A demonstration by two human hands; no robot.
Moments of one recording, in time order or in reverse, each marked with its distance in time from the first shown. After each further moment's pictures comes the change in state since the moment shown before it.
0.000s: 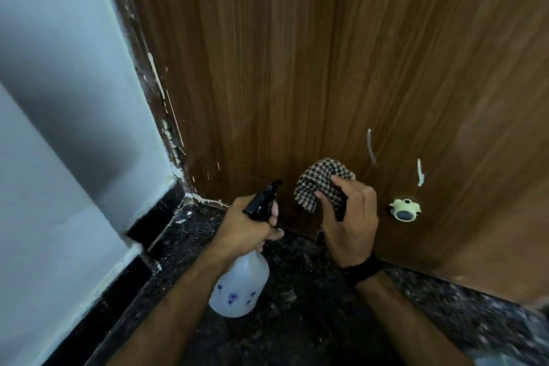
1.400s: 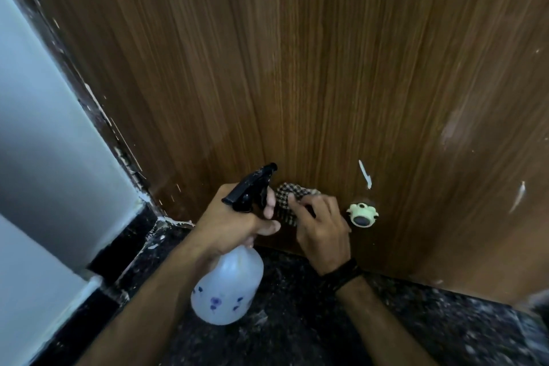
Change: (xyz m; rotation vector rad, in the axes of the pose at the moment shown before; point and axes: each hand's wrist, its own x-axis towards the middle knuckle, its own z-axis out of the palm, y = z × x) left_hand -0.010 0.082 0.072 0.114 -0.062 0.115; right_hand -0.013 0.065 -0.006 -0.142 -0.209 -0.125
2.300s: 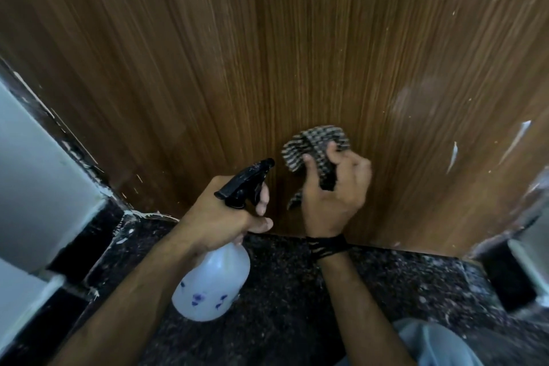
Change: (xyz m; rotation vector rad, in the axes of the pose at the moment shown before) left_hand -0.010 0.010 0.047 0.119 -0.124 -0.019; right_hand 0.027 0.017 -0.058 0.127 0.544 0.534
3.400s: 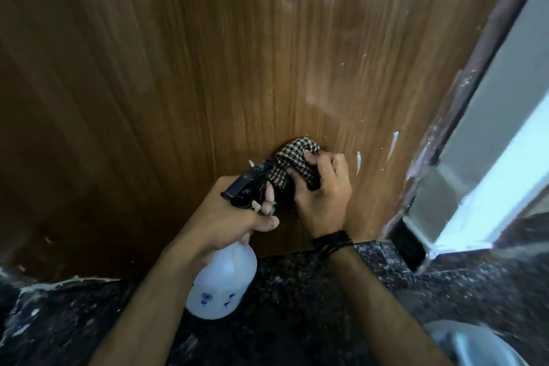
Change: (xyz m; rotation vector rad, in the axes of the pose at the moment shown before) left_hand 0.027 0.038 0.027 -0.072 -0.295 0.156; right_hand 0.059 0.014 -0.059 -0.206 -0.144 -0.124
